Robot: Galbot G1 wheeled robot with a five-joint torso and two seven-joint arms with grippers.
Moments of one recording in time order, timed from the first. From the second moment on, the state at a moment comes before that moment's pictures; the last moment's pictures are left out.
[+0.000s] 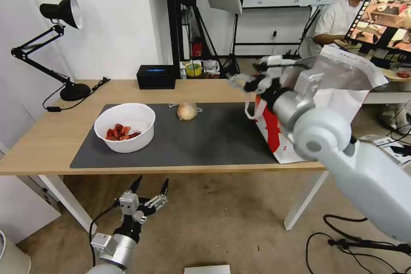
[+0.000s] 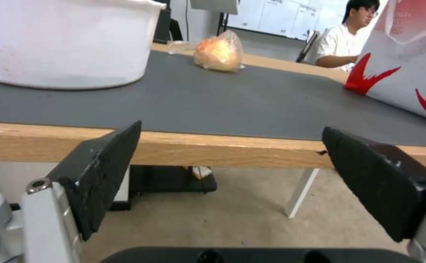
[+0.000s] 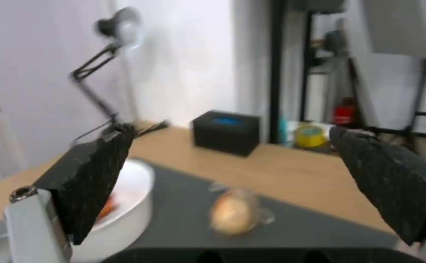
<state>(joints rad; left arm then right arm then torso) 1.69 -1.25 -0.47 -2.05 -0.40 -0.17 0.06 -0.56 0.78 -0.06 2.15 1.09 -0.36 0.30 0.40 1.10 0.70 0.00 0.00</state>
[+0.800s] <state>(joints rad) 1.70 -1.27 -0.47 -2.05 -0.40 -0.19 0.07 -1.43 0.83 0.15 2.21 0.59 0.01 0.14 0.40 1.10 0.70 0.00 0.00</state>
